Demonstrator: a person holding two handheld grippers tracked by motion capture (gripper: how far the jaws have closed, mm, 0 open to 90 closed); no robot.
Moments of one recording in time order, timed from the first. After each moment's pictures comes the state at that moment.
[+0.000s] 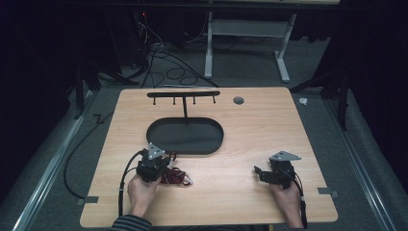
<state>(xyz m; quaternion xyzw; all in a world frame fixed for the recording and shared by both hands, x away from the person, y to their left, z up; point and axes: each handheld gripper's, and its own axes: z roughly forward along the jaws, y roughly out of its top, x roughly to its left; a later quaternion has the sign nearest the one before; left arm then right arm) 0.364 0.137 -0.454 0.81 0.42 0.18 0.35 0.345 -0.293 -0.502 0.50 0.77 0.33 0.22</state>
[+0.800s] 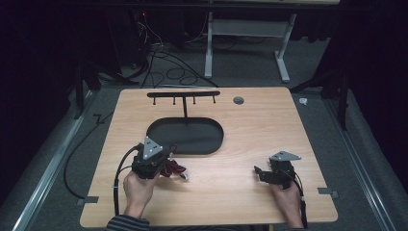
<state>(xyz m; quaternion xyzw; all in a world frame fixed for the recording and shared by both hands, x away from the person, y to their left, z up) 0.349 0.133 -0.400 0.80 0.39 0.22 0.40 0.345 -0.293 -0.502 0.50 0.77 0.33 0.22</state>
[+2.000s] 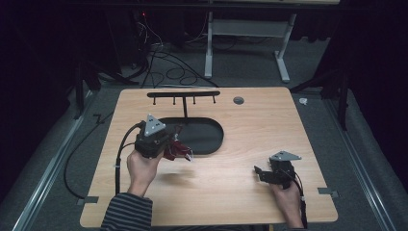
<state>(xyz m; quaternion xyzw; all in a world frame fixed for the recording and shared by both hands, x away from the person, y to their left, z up) 0.385 0.119 -0.355 0.79 0.37 0.23 0.43 0.345 -0.294 -0.502 0.50 0.77 0.33 0.21</state>
